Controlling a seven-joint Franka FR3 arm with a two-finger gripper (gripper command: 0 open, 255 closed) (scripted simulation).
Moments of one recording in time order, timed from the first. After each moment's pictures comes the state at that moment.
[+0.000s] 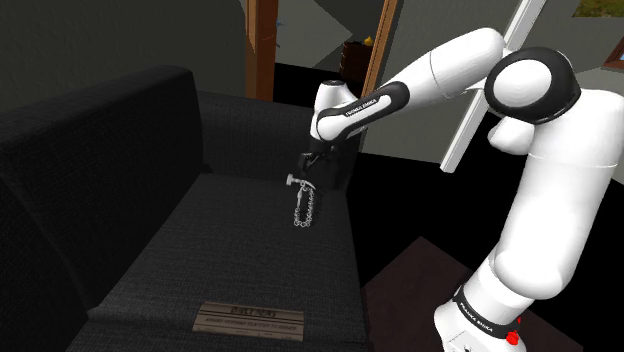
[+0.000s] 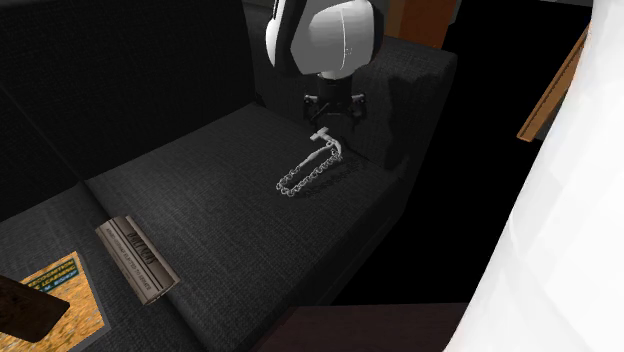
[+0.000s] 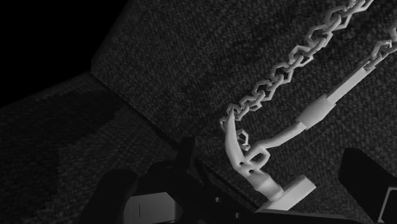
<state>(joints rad) -0.02 0.27 0.08 -2.01 -0.13 2.36 0.23</state>
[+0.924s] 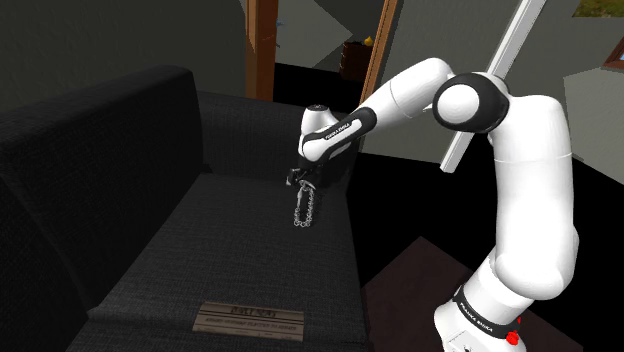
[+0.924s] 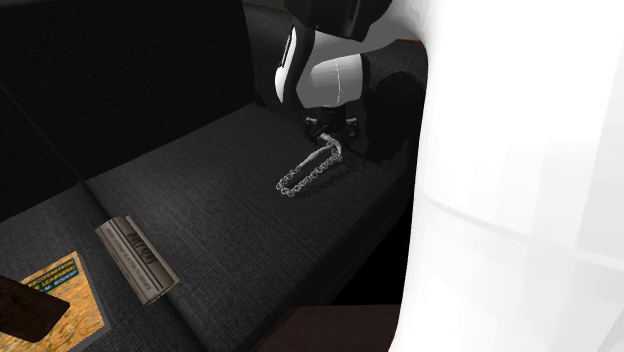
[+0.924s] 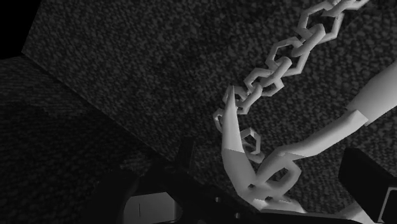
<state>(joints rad) 0.00 0.54 0.06 -1.84 -0.16 2.45 0.29</state>
